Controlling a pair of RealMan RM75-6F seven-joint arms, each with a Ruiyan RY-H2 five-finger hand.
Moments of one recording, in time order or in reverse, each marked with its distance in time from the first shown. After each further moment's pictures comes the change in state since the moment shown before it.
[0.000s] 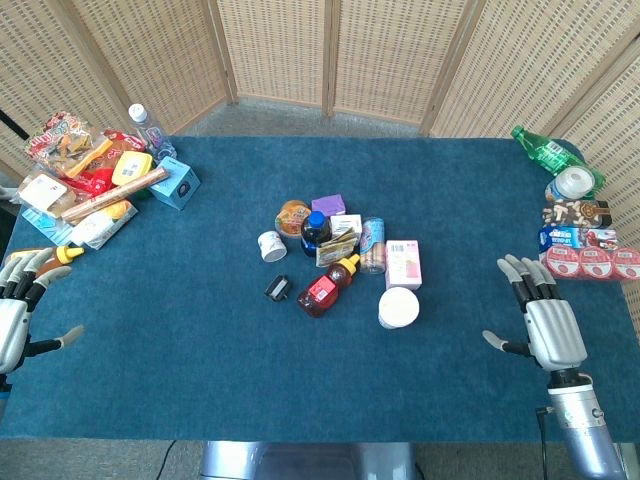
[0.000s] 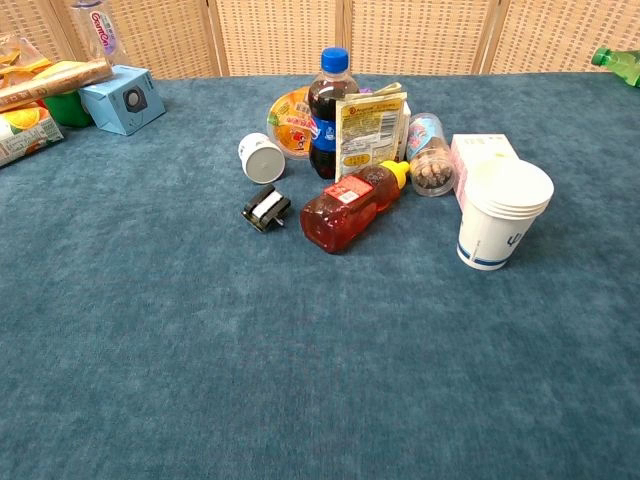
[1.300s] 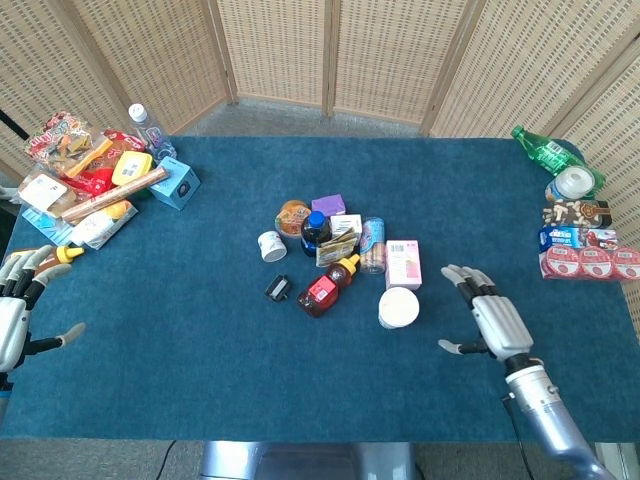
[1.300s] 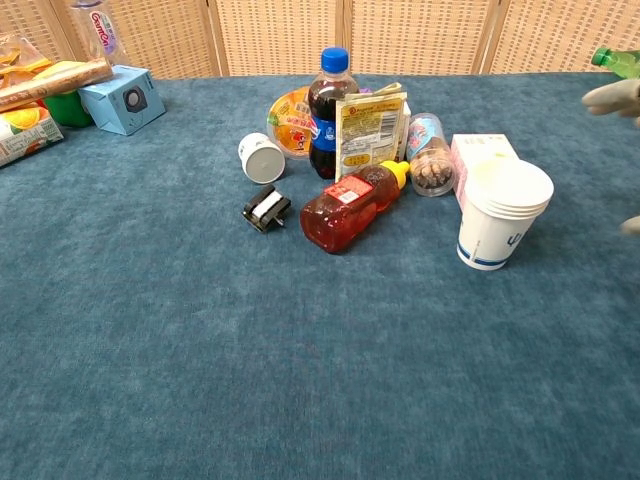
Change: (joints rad) left arm 0.000 0.000 -0.011 -0.020 -0.008 0.007 -0.013; right arm 0.139 0.016 0.005 -0.158 0.138 -0.284 -0.015
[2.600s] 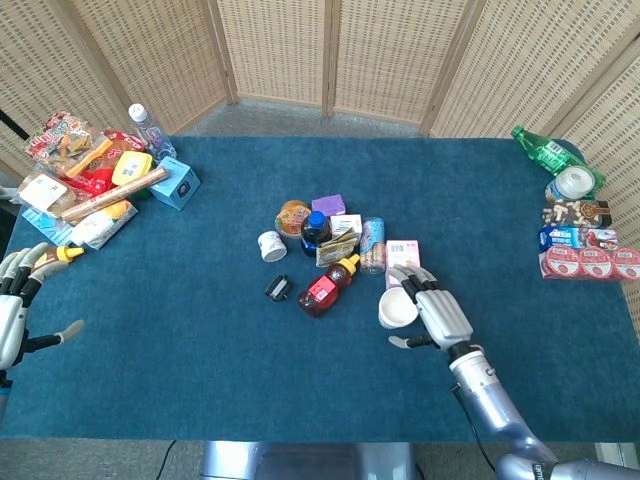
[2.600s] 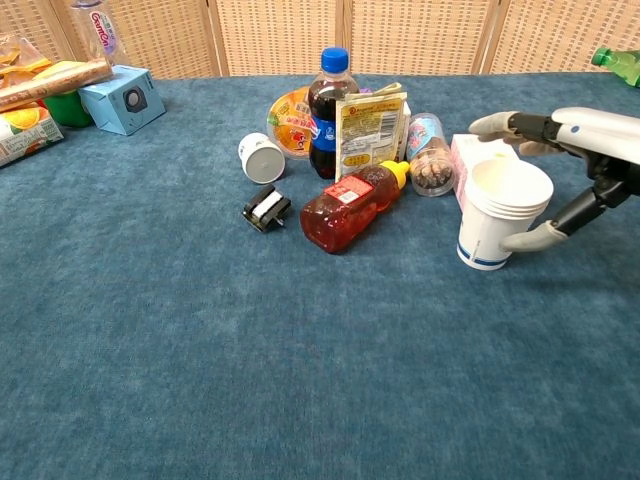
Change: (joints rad) left arm -0.001 -0.006 -0.013 0.001 -0.016 -0.002 -0.017; right arm 0.126 -0.225 0.034 0.066 0.113 -0.050 -0.119
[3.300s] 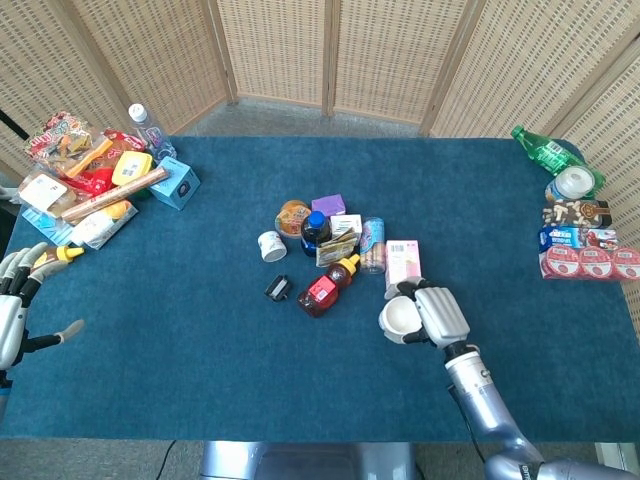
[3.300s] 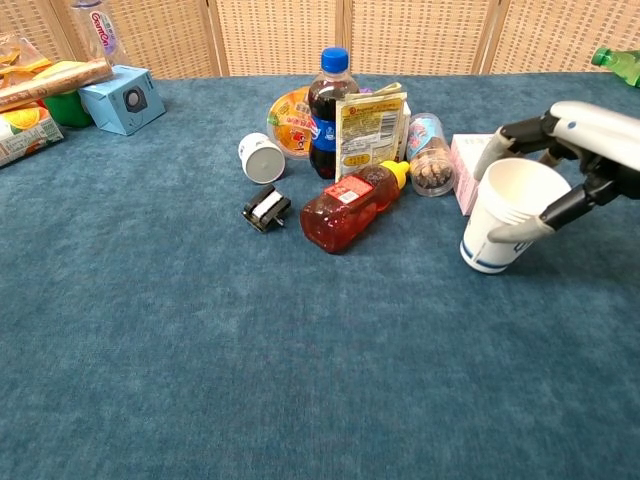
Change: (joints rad) left arm 0.002 -0.003 -0.002 0.000 0.001 0.004 -0.006; right arm -0.019 -0.076 -0.004 0.080 -0.067 0.095 0.030
